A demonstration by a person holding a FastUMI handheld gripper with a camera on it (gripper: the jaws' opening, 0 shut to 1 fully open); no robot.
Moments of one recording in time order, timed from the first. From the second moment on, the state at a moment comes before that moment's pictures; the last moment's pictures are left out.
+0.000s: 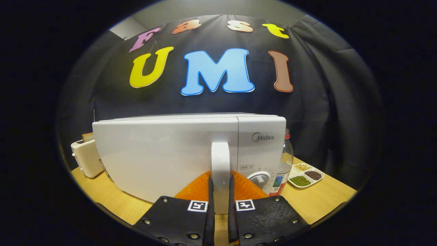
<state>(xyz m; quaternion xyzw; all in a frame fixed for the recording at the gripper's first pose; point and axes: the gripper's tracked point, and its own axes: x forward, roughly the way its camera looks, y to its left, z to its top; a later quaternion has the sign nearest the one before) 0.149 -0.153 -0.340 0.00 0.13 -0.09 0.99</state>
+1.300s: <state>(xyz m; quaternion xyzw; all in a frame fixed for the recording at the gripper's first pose) 0.009 -0.062 -0.326 0.01 0.15 0.06 0.99</state>
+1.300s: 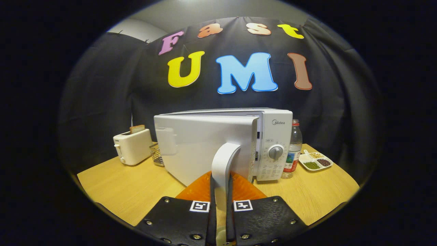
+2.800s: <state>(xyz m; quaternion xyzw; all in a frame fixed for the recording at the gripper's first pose) -0.071 0.225 -0.332 -0.02 0.13 -0.06 0.99</state>
